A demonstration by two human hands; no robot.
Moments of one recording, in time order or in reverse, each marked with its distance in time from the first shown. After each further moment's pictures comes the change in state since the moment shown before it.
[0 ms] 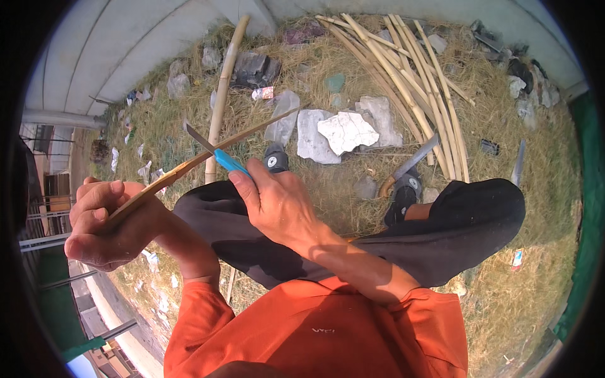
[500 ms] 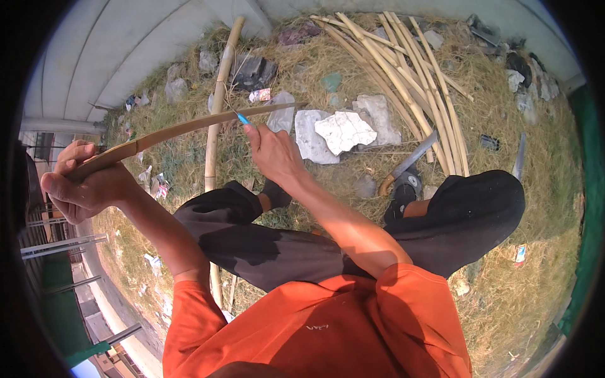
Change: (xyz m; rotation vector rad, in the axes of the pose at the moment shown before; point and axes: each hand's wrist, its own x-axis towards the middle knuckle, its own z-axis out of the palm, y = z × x) left_hand 0.029 -0.061 0.021 -0.032 0.210 -0.046; right_hand 0.066 0.080 0.030 -0.115 0.050 0.161
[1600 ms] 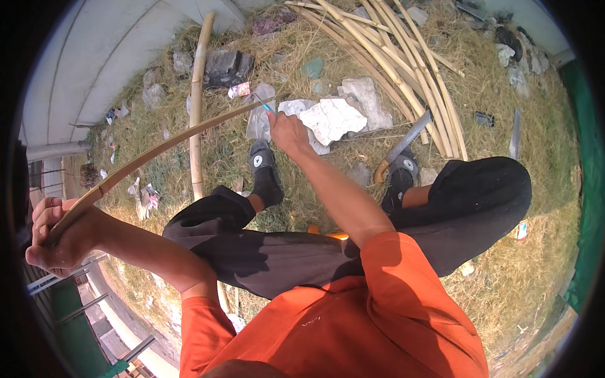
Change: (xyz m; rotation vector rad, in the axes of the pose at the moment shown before) left_hand 0.014 -0.048 -0.056 -0.033 -0.165 0.085; right_hand 0.056 0.143 0.044 -0.293 -0.046 0.323
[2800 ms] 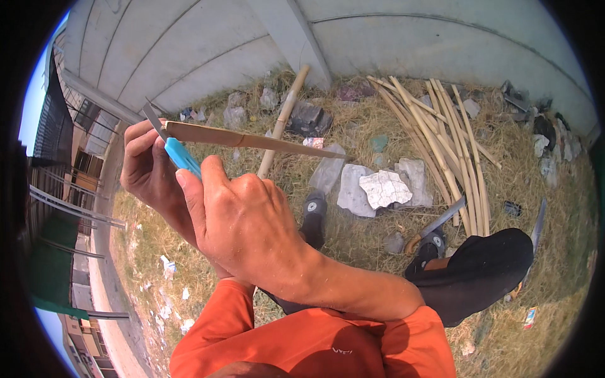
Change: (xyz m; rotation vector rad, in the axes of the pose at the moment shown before) left_hand 0.016 0.068 0.018 -0.213 -0.178 -0.274; right_hand -0.227 -0.248 -0.198 0.471 0.083 -0.826
